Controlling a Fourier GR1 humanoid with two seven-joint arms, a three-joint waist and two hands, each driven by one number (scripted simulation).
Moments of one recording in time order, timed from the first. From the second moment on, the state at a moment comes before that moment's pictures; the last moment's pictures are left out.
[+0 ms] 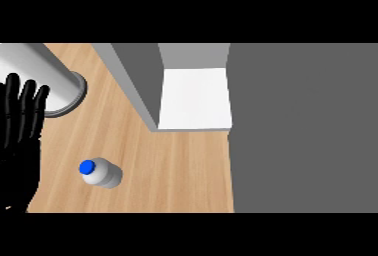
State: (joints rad) left arm -0.02 0.09 0.02 -2.10 0.00 0.01 -0.04; right arm 0.00 -0.13 -0.02 -2.10 0.01 0.02 -0.03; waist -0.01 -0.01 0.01
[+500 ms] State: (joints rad) left arm 0.15 0.09 0.01 -2.19 0.04 -0.02 0.10; right arm 0.19 -0.10 0.02 -2.22 -0.15 0.10 0.08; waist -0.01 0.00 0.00
